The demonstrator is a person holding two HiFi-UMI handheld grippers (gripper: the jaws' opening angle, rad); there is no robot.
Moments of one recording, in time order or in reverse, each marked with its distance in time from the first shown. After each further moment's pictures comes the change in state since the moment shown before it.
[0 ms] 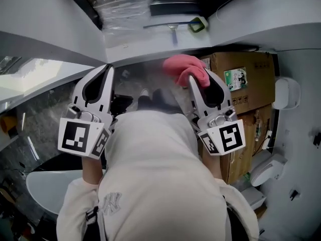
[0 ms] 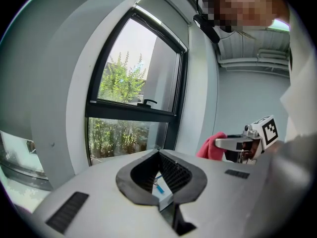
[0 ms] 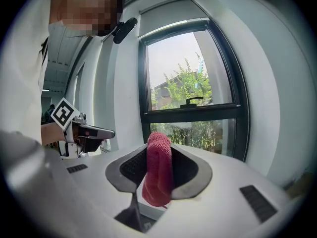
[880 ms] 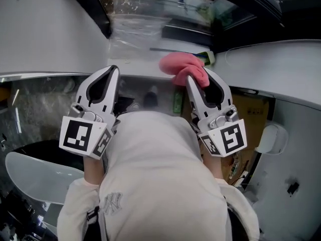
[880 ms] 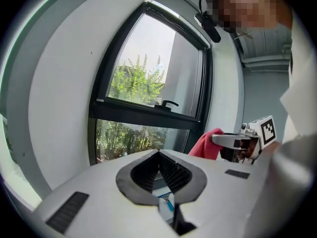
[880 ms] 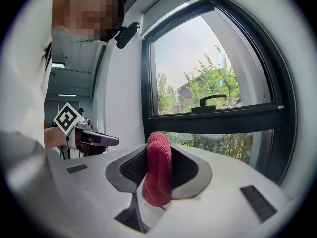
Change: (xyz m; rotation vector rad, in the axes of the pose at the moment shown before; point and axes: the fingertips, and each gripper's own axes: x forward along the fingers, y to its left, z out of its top) left arm 0.092 0.033 0.034 -0.104 -0.050 0.216; right arm 0.120 -0.079 0.051 -0.070 -0.025 0.312
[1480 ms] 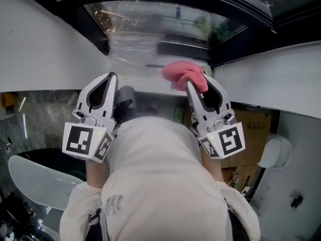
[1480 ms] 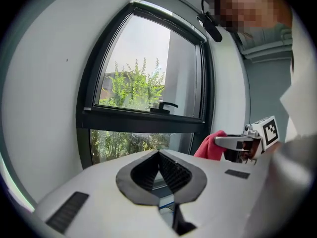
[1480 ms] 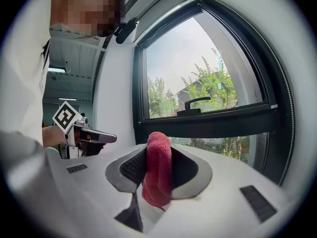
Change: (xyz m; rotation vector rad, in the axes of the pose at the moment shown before) left arm 0.052 -0.030 0.022 0.068 -0.044 0.079; right arm -0.009 -0.076 0.000 0.006 -0.064 0.012
